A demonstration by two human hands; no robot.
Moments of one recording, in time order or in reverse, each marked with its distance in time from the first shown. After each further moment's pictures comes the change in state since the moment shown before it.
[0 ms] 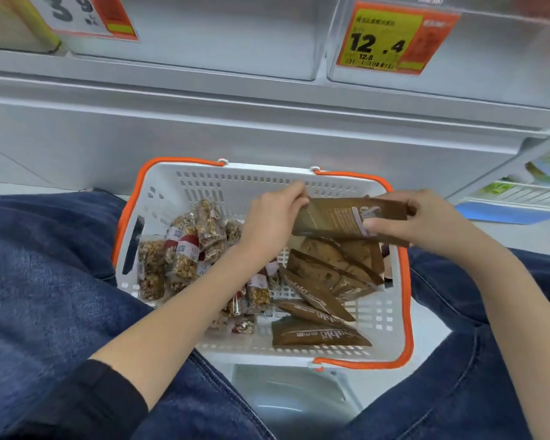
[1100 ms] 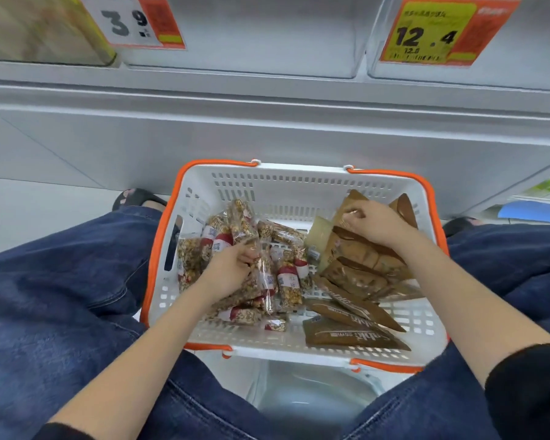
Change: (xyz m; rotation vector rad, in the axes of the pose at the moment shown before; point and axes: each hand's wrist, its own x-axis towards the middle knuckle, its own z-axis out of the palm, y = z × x) left_hand -0.087 -0.105 -0.043 -0.163 -0.392 -0.671; right_hand 0.094 0.023 0.100 -0.231 -0.075 0.081
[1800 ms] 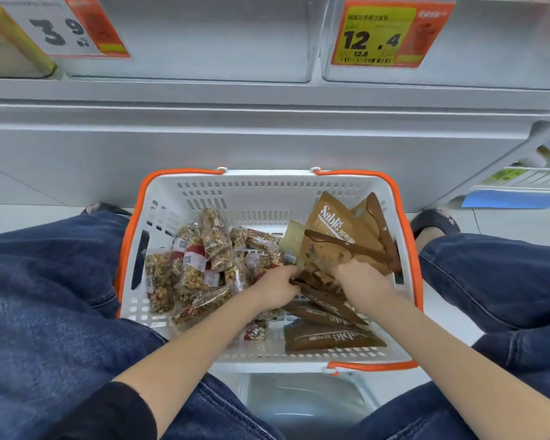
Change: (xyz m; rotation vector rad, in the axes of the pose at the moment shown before) left_hand 0.022 0.065 0.090 0.119 -0.409 0.098; right_hand -0.078 0.016 0.041 -0.533 -0.211 -0.013
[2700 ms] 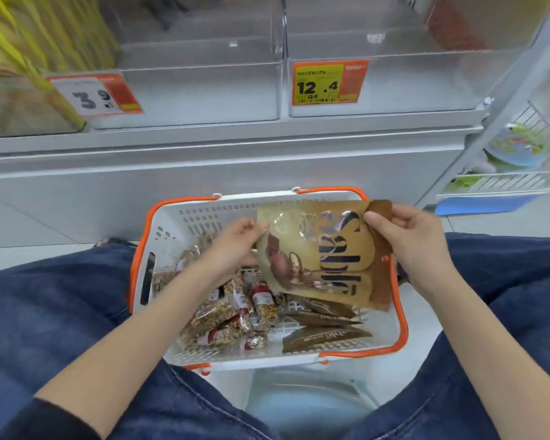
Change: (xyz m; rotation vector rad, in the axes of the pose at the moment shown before) left_hand -0.077 0.053 -0.067 -0.473 0.343 0.182; right_hand -0.104 0.027 -0.076 1.472 0.791 0.082
